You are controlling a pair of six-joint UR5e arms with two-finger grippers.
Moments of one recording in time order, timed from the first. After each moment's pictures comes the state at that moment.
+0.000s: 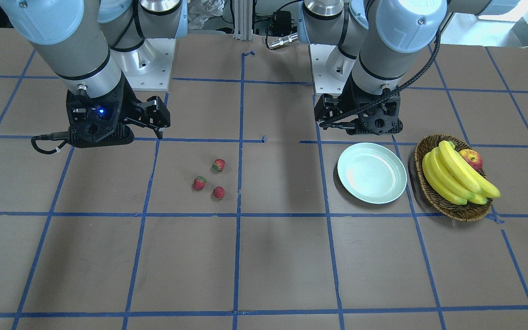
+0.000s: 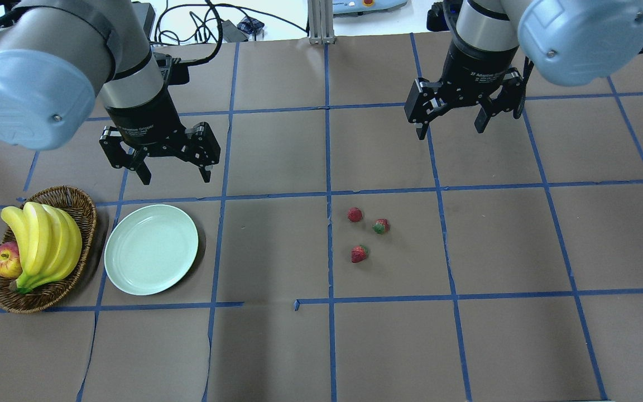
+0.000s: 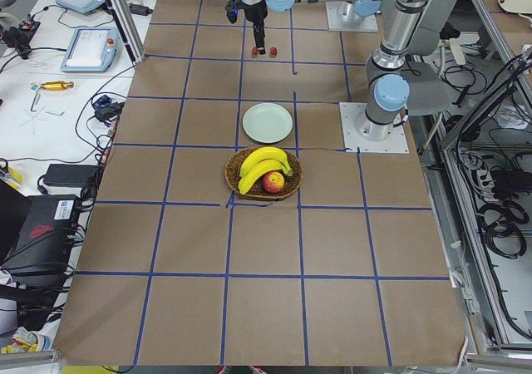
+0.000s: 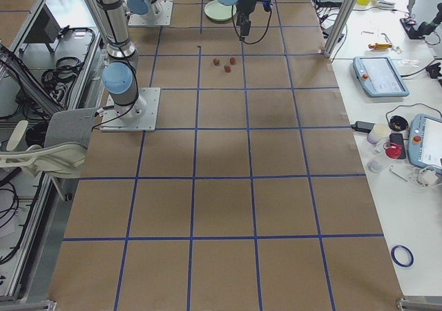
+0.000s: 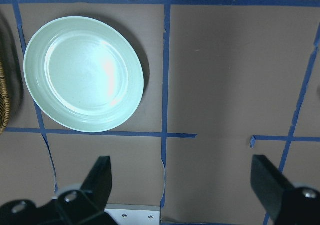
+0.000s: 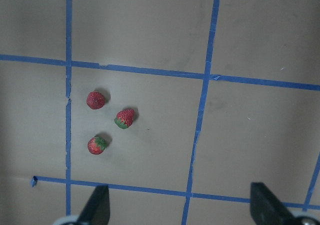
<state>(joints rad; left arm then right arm) -1.63 -1.63 -1.63 -1.63 1.61 -0.09 1.64 -1.44 1.51 -1.55 -1.53 -0.04</state>
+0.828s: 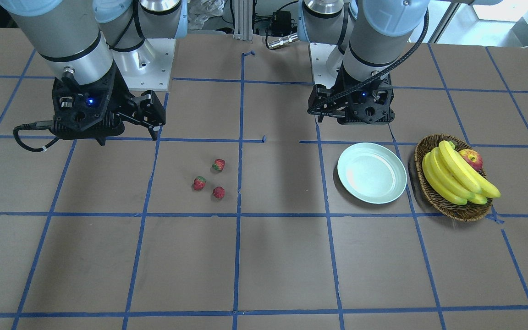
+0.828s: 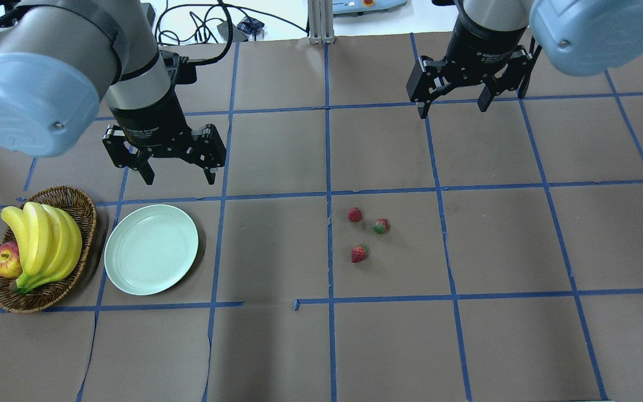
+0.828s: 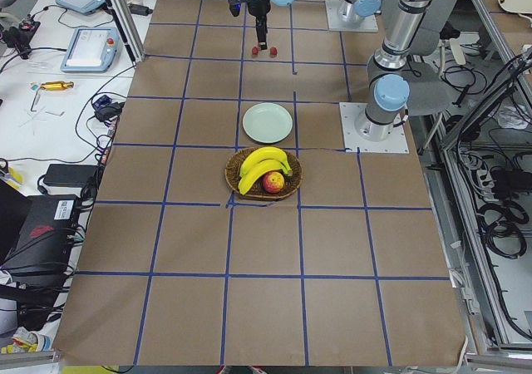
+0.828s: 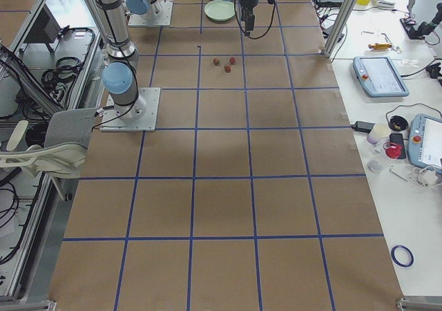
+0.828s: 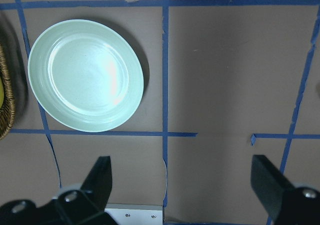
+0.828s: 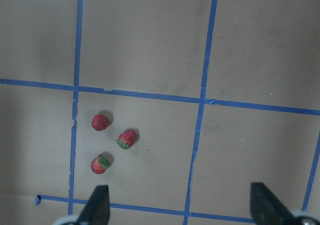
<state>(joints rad) -1.67 -1.61 -1.62 -1.64 1.62 -0.10 1.64 -1.46 1.47 -1.59 -1.53 -0.04</state>
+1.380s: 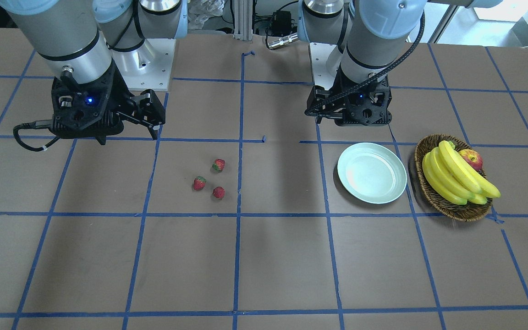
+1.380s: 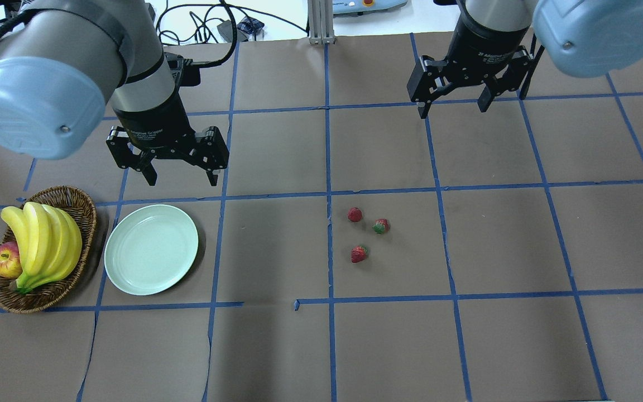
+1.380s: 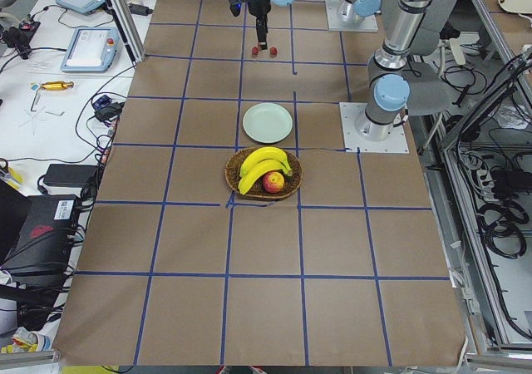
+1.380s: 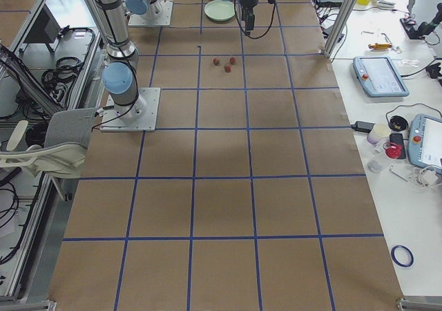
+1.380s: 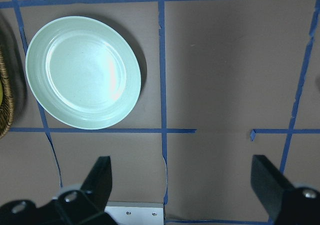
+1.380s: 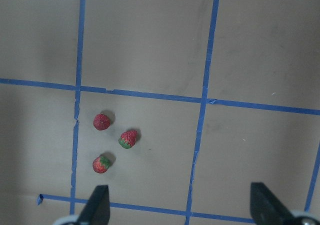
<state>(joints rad) -1.67 -1.61 -1.63 -1.63 1.62 -0.10 1.63 -1.46 1.48 -1.59 -1.52 -0.05</state>
